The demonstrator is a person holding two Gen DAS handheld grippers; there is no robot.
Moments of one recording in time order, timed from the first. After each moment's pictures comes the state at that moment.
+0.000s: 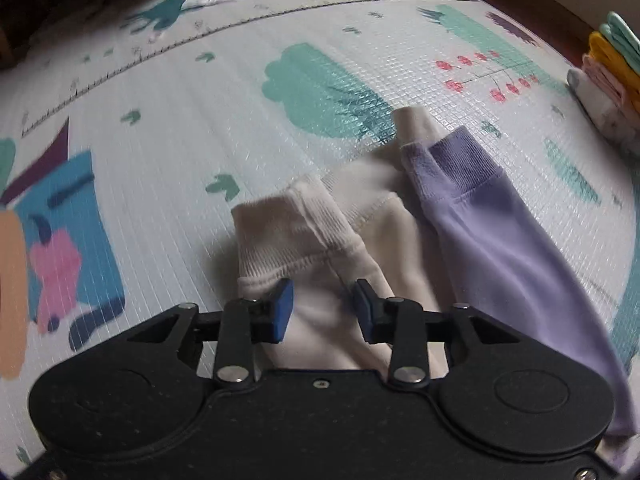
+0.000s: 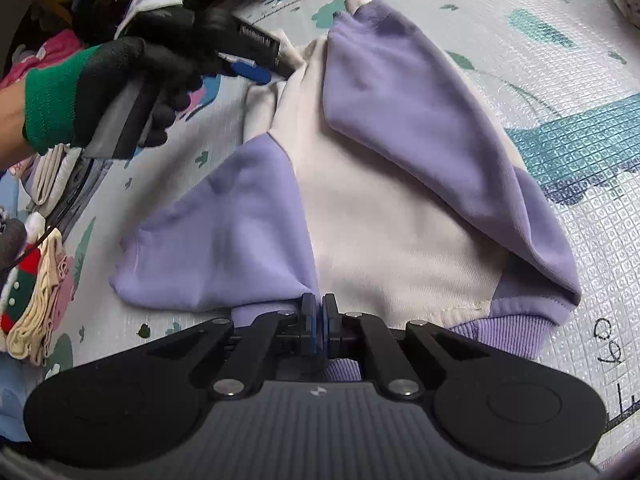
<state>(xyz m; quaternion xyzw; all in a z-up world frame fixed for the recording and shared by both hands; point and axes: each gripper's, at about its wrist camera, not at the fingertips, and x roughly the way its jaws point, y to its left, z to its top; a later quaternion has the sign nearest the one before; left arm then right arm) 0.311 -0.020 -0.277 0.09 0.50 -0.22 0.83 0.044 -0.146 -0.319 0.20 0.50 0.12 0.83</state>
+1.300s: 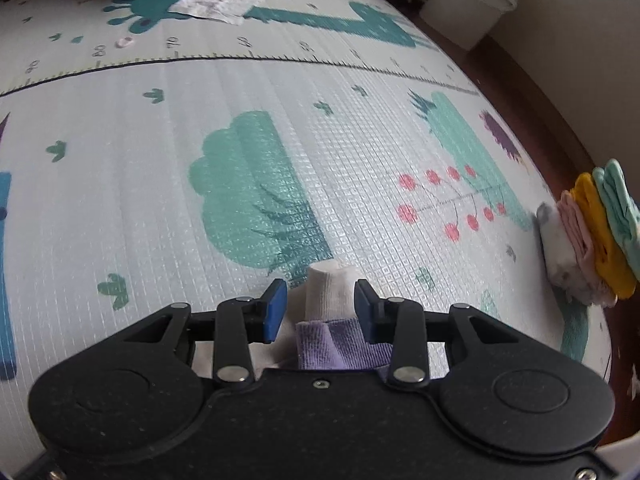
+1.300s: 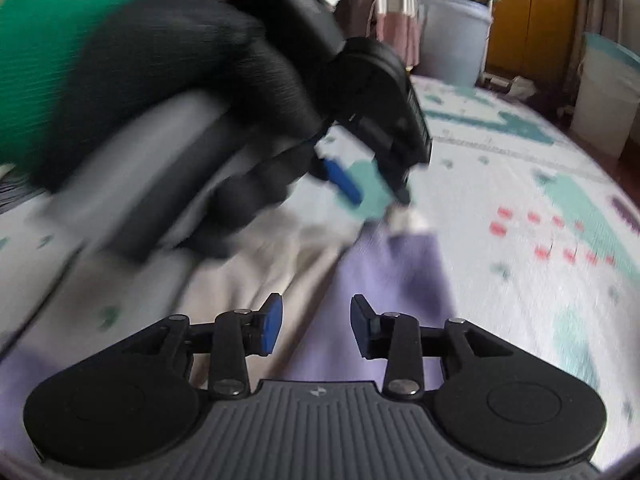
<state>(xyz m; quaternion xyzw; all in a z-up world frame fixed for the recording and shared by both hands) 0.380 -0.068 -0.246 -0.08 0.50 -0.23 0.83 0.232 -0.113 -0.287 -0.05 0.34 0.12 0.93</state>
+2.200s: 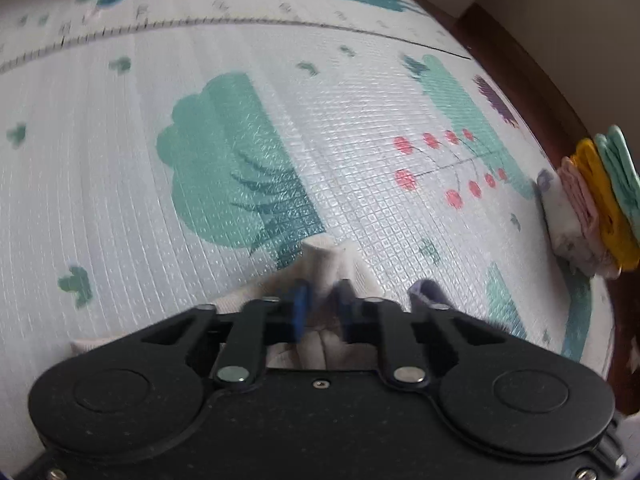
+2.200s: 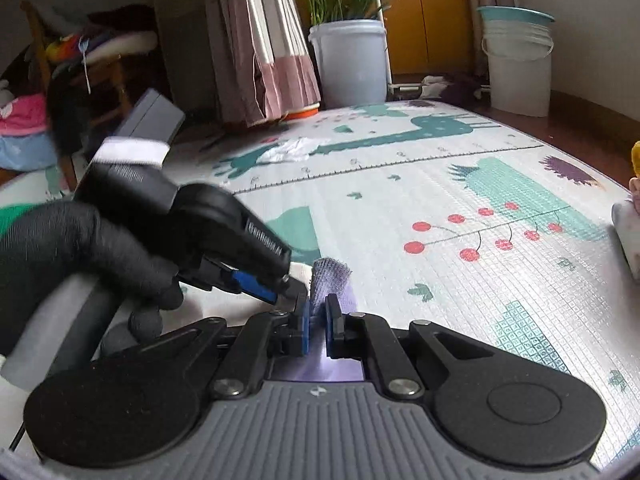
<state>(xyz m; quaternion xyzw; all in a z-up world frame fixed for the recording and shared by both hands) 0.381 -0.077 -0.271 -0.06 0.52 -0.26 0.81 0.231 -0.198 -0.276 0.08 0.27 0.04 0.96</state>
